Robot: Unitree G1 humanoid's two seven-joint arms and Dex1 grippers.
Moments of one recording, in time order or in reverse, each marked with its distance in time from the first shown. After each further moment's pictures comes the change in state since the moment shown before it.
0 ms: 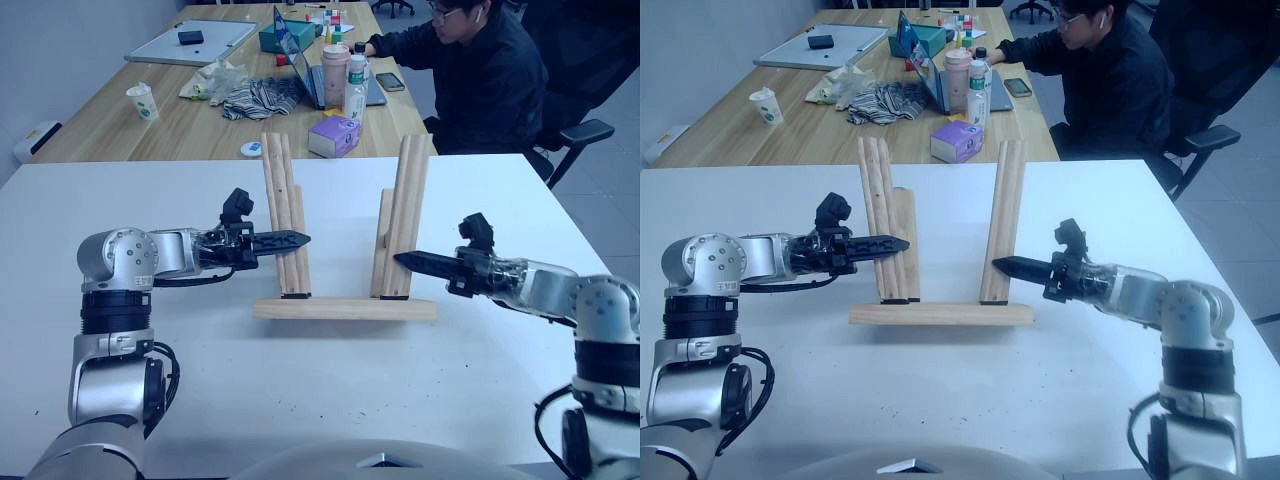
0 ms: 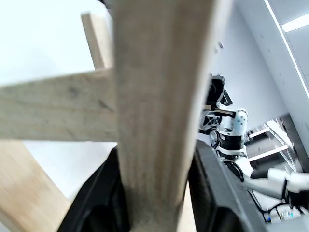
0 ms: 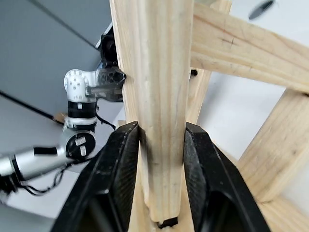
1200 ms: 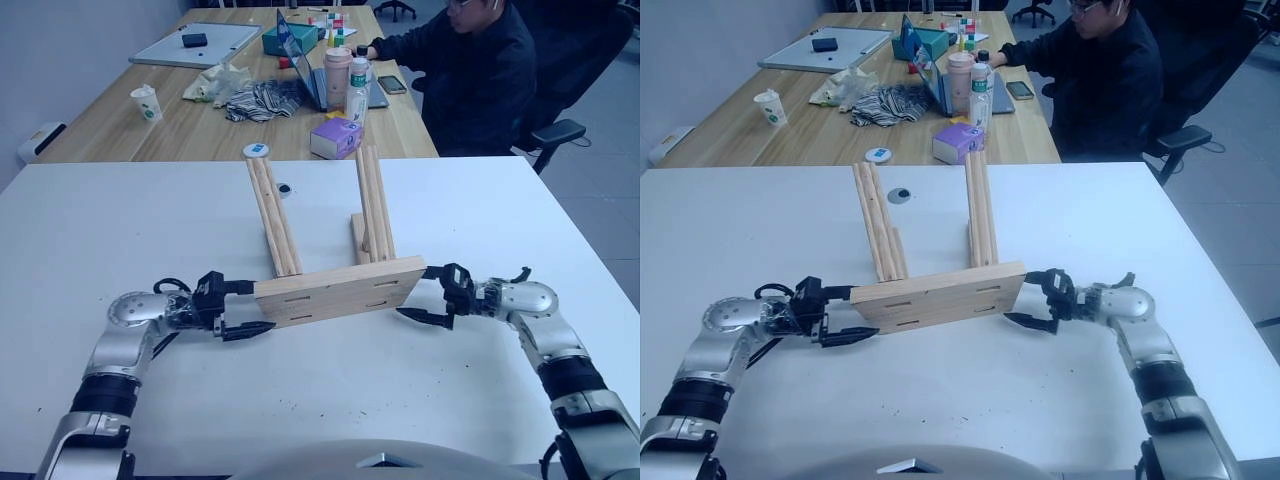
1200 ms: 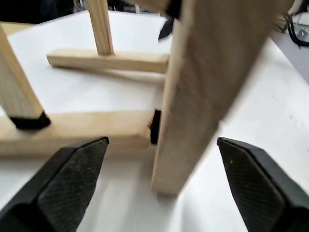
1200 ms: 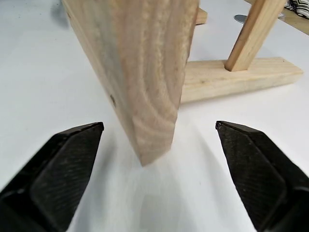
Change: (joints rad) left arm 0.430 0.086 -0.203 0.124 0.514 -1.472 -0.499; right arm 0.126 0.001 0.392 0.454 -1.008 -1.603 0.626
